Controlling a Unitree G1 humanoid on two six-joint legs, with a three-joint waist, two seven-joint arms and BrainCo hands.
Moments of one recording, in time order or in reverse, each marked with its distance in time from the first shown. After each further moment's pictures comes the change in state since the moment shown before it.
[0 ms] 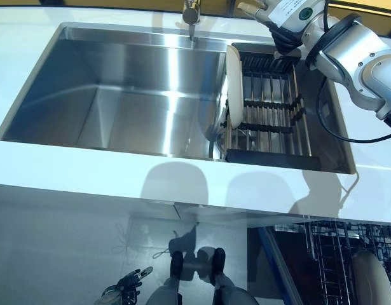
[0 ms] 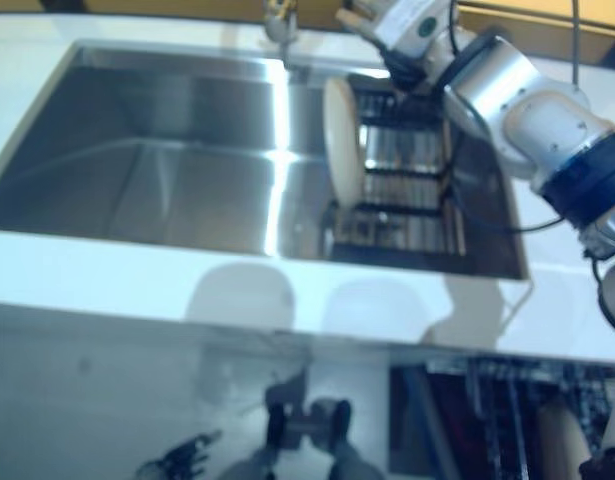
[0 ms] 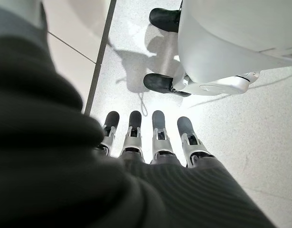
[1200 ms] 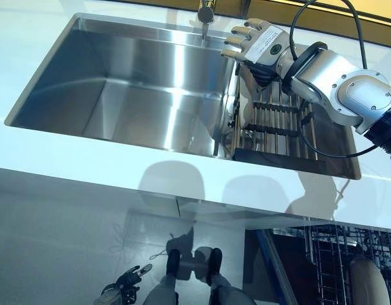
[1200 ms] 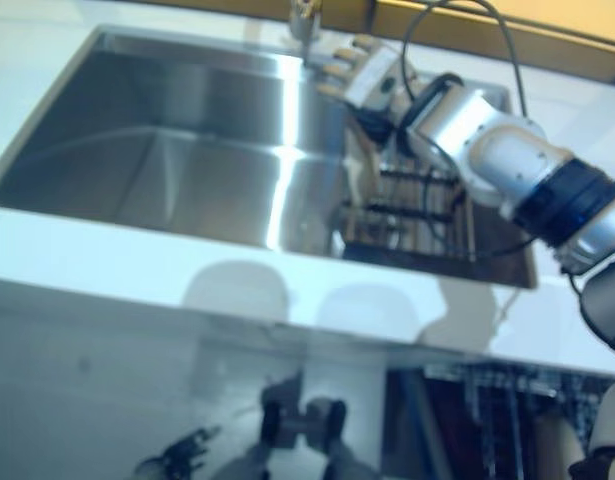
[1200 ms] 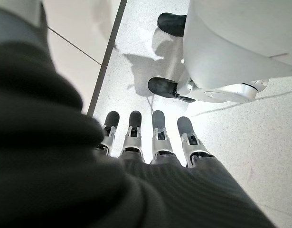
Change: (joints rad) left arm 0.002 0.003 0.003 -0.007 0.000 -0.040 0.001; right arm 0.074 0.039 -0.008 -0.092 -0.035 -0.024 0.199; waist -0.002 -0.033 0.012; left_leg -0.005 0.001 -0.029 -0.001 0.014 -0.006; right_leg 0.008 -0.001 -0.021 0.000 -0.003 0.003
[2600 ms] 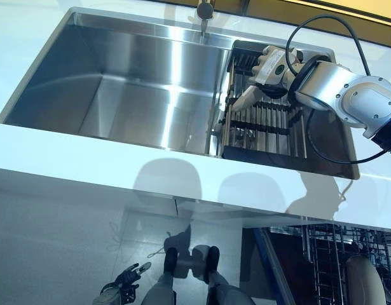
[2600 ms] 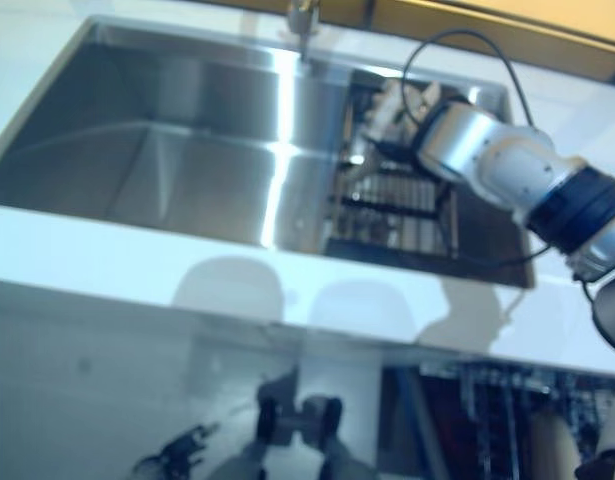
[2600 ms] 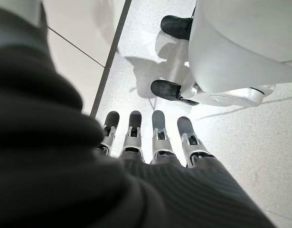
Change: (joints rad) left arm 0.005 0.002 0.016 -0.010 -0.001 -0.017 -0.002; right arm 0.028 -0.046 0.006 0.008 -0.192 -0.116 0.198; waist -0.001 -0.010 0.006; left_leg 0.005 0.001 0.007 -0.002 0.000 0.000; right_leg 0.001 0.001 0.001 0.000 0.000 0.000
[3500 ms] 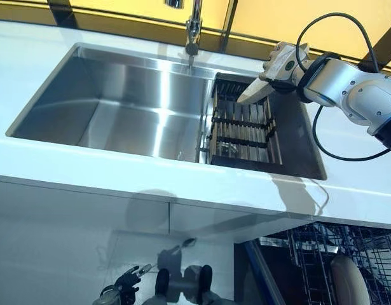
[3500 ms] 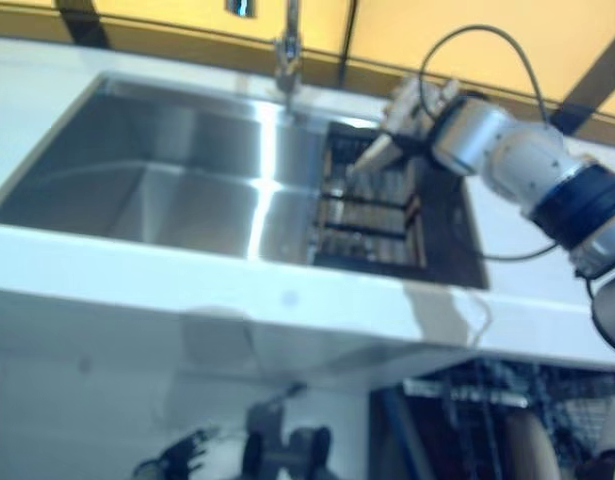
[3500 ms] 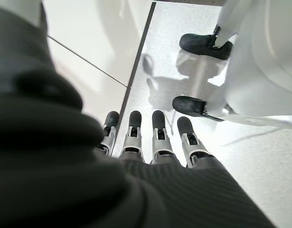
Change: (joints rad) left arm 0.022 -0.002 0.001 0.001 0.002 0.020 -0.008; right arm 0.000 0.000 0.001 0.110 -0.007 -0.005 -0.079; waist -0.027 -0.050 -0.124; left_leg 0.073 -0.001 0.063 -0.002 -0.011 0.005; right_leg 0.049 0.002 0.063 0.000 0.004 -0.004
